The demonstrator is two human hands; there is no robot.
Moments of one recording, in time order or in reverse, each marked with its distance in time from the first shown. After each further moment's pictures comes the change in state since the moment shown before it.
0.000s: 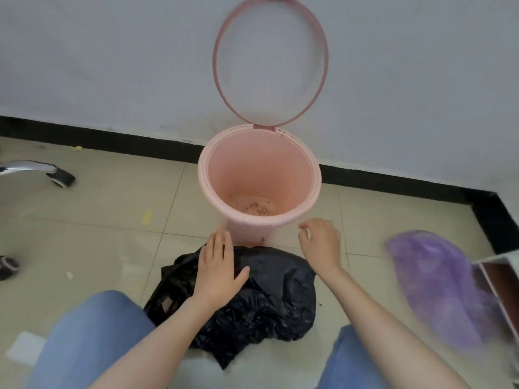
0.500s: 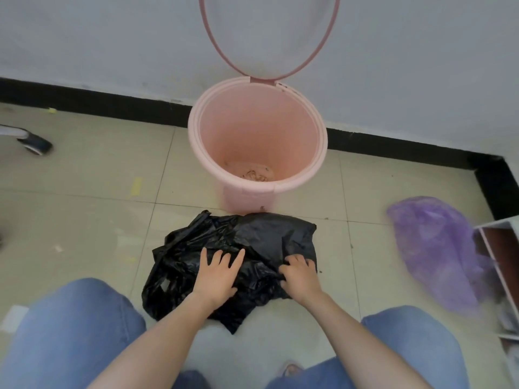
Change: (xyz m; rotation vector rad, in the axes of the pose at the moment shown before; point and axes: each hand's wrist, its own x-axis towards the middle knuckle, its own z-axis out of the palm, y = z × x) left_hand -0.023 -0.029 0.072 0.397 -0.341 0.189; right_hand -0.085 0.064 0.111 -0.465 -0.585 -0.175
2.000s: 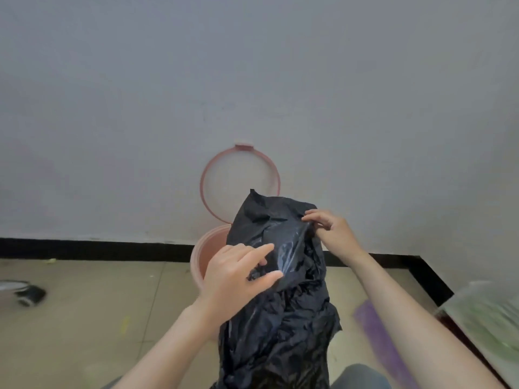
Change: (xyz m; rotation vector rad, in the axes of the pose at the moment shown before) left_hand -0.097 -0.007 -0.301 -0.492 1.311 0.652; right_hand -0.071 0.022 -0.350 0.886 0.782 -0.107
